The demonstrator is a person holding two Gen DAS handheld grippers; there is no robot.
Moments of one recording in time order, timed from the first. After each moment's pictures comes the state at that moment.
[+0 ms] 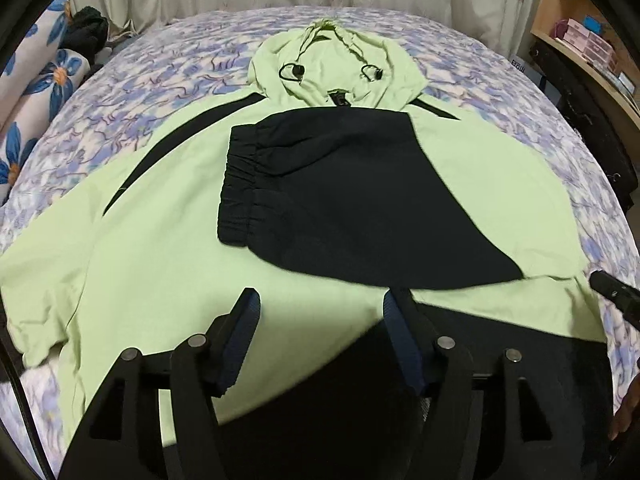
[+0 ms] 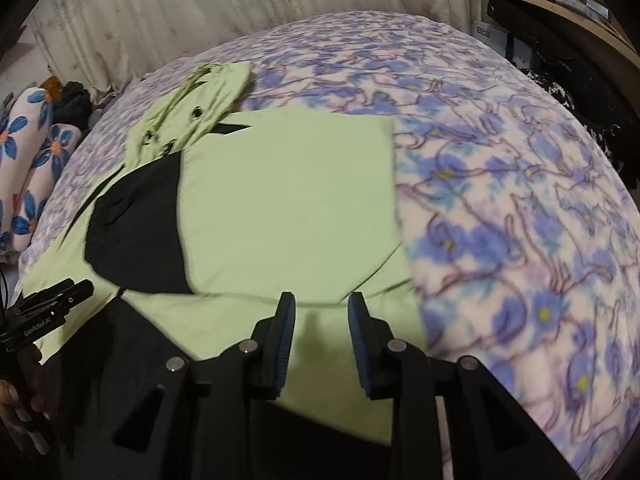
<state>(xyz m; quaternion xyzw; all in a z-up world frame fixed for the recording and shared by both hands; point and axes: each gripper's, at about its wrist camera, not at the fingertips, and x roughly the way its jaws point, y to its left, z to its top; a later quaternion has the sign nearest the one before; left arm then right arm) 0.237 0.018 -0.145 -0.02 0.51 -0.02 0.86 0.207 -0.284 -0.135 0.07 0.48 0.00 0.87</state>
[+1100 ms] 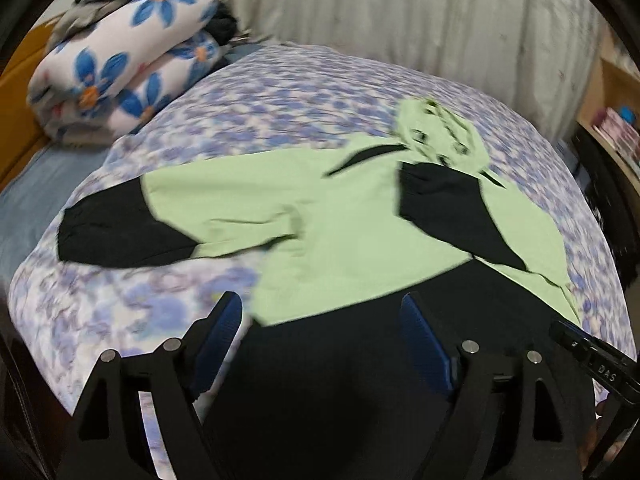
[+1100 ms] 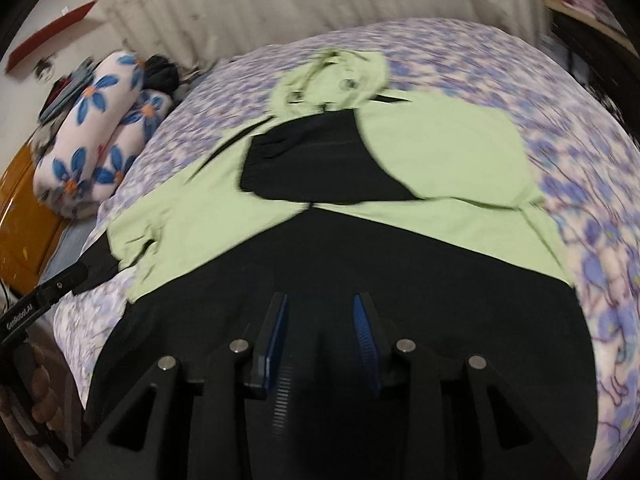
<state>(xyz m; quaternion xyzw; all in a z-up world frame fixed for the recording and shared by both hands) 0.044 0.172 -0.039 -0.10 0.44 0.11 0.89 0.105 -0.124 -0.091 0.07 0.47 0.14 0.87</state>
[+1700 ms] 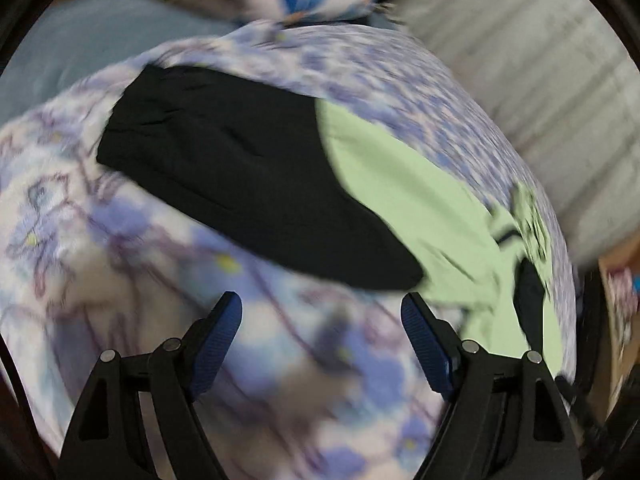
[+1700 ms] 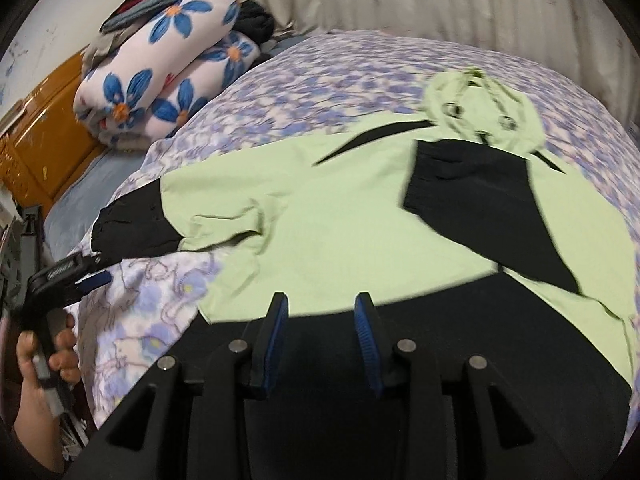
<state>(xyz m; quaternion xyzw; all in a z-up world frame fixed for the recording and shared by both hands) 0.022 0.437 -0.149 -0.36 0.43 0.16 0.82 0.147 0.068 -0.099 -0.04 0.47 0.23 0.85</state>
